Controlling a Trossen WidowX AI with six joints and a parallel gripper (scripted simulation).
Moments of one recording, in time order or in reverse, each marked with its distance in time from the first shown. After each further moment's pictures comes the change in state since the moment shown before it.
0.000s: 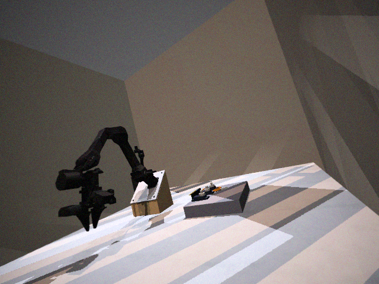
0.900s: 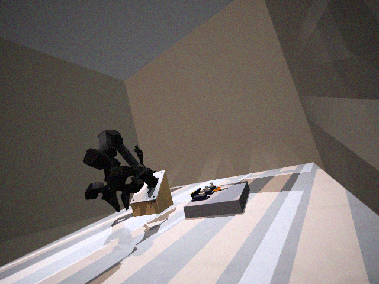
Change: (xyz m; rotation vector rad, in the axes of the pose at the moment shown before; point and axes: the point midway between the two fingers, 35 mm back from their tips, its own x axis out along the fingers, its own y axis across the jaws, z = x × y) arm -0.058 -0.003 0.155 0.294 -0.543 -0.135
